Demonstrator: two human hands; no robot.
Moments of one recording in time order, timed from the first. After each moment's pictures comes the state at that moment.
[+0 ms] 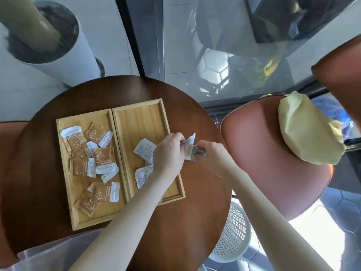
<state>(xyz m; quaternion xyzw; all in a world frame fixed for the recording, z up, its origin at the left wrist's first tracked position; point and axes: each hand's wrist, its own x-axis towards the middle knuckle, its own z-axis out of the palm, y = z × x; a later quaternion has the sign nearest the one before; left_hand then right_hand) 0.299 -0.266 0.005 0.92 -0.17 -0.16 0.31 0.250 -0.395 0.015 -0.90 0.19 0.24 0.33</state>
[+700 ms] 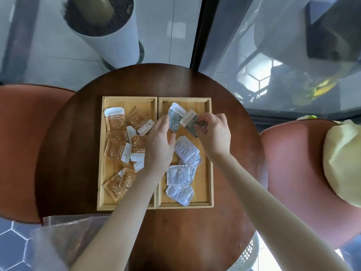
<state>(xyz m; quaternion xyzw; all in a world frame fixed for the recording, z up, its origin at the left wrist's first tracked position) 0.335 -0.173 -0.014 0.94 0.00 -0.09 0.34 0.340 -0.313 -0.018 -0.95 0.13 0.01 0.29</state>
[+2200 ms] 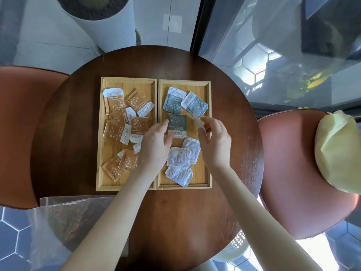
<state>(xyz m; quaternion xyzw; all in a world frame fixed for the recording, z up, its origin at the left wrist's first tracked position) 0.297 -0.151 -0.014 0.92 -0.05 -0.10 0.37 0.277 -0.295 -0.007 -0.92 0.14 -0.07 0.36</state>
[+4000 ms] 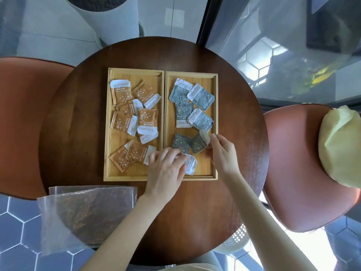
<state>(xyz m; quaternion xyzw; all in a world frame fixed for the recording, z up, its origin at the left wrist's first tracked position) 0.219 -0.139 -0.021 0.96 -0.19 -0.09 0.19 0.240 -0.296 -0.011 -0.73 0.35 0.13 0.58</state>
